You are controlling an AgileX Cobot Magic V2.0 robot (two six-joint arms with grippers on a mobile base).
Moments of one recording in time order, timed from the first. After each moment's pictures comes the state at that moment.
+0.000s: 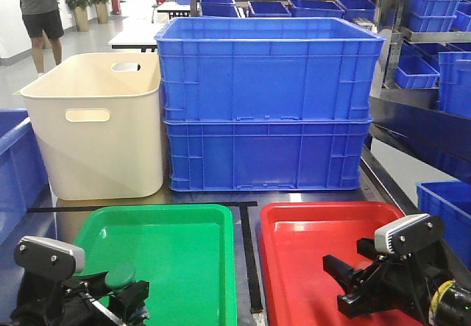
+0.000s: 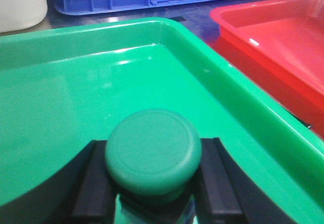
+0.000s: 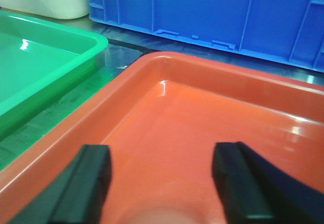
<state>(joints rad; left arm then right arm) -0.44 1.39 -0.56 0.11 -0.39 -0.22 0.06 1.55 -0.67 -0.72 -0.62 0.51</state>
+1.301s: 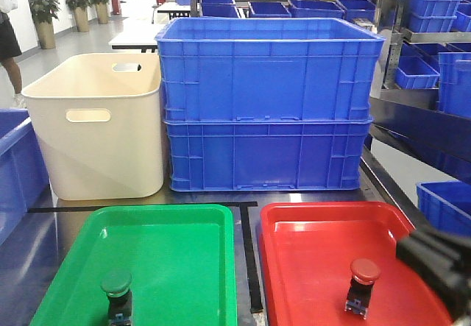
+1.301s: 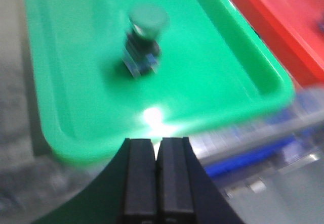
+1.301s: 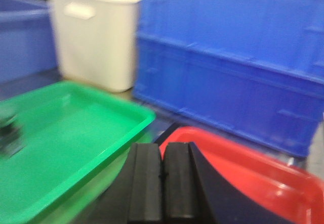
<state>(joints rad) -0.44 0.66 -0.56 -0.12 0.61 -0.14 0.06 0.78 -0.57 -1.57 -0.46 1.41</state>
